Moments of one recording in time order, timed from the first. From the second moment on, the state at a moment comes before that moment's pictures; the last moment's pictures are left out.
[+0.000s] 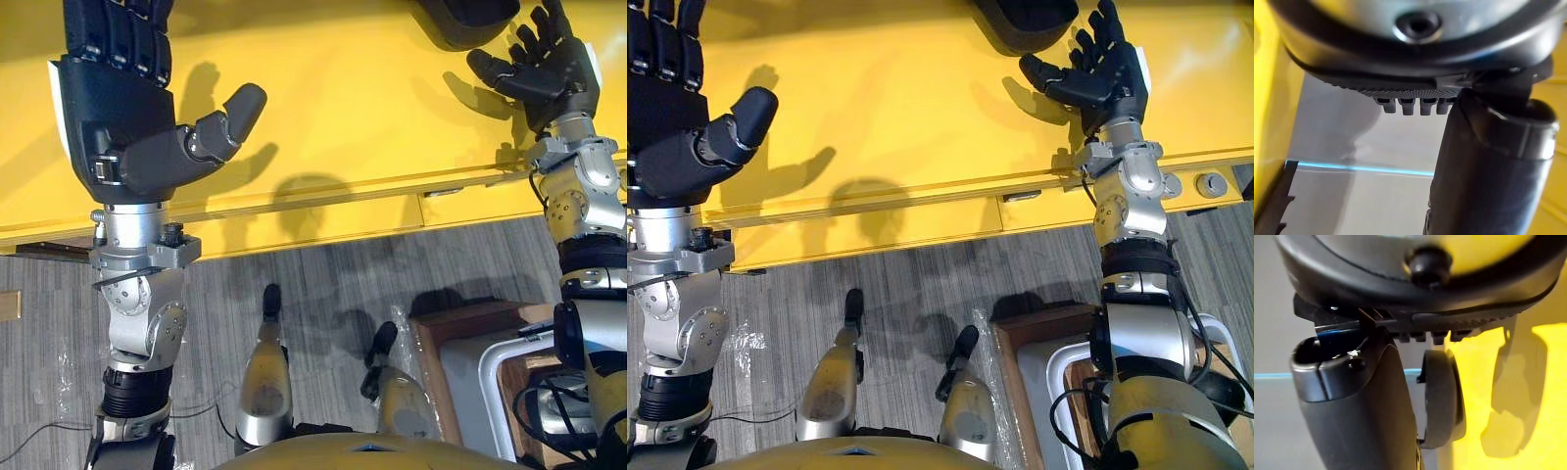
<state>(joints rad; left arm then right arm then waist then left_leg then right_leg) -0.20 0.38 0.07 -0.41 -0.54 -0.39 -0.04 -0.88 -0.68 -0.01 0.74 0.63 -0.19 0.22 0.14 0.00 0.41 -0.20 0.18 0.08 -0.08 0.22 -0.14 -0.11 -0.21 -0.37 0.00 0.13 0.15</state>
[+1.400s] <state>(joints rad) 0.05 0.40 0.17 -0.40 -0.52 -0.32 -0.12 -0.81 -0.95 0.24 0.47 0.00 -0.11 0.21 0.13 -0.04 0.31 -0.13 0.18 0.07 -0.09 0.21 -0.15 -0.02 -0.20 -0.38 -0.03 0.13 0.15</state>
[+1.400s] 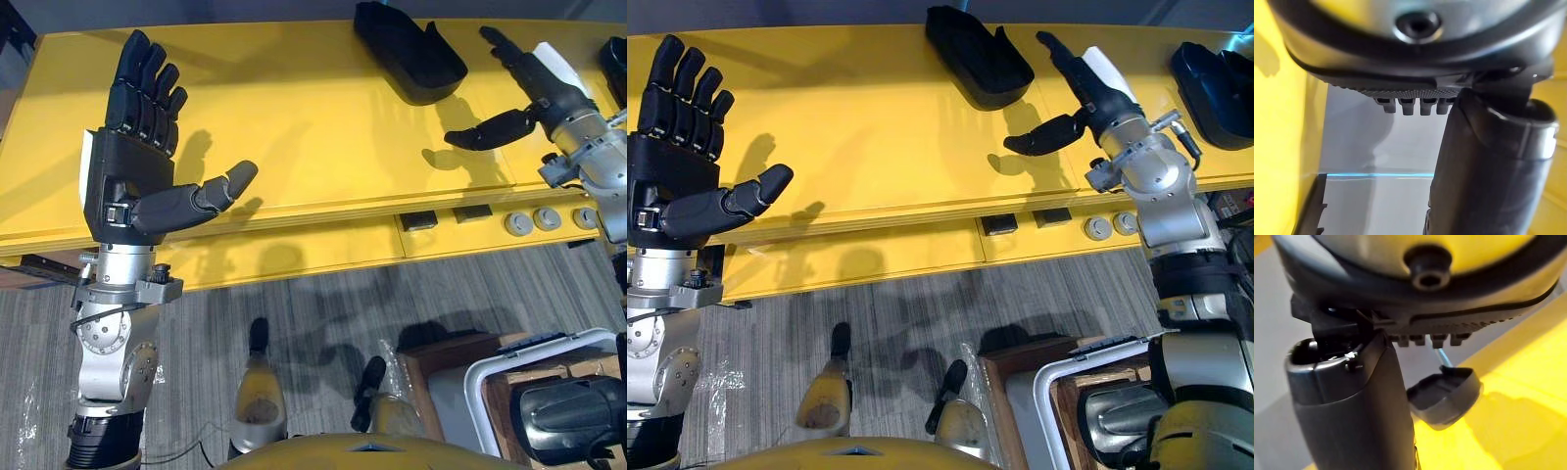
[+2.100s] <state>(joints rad) 0.06 0.41 0.07 -0.38 -0.63 -0.32 -0.13 -1.10 -0.99 0.62 0.70 -0.16 -0.09 0.23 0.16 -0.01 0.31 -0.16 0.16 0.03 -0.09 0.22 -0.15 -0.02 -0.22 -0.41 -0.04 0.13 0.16</state>
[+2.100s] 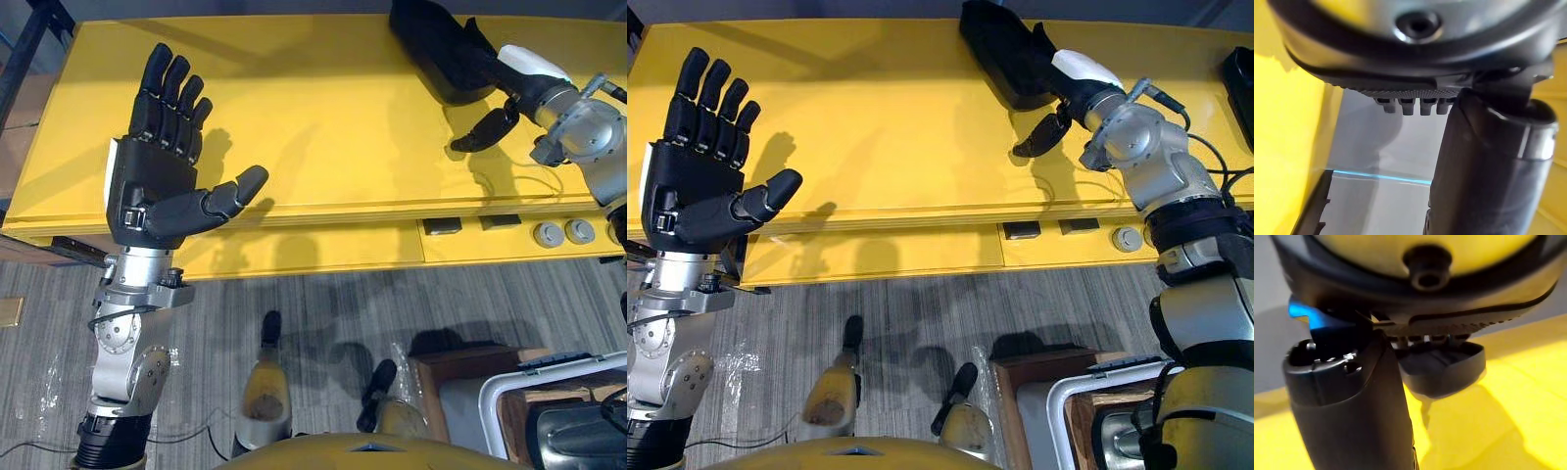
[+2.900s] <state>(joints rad) 0.09 0.42 0.06 -0.41 -0.64 -0.32 -0.14 -1.04 -1.03 0.62 0.58 -0.19 -0.12 0.29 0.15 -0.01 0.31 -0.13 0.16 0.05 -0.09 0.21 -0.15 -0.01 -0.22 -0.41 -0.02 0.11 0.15</state>
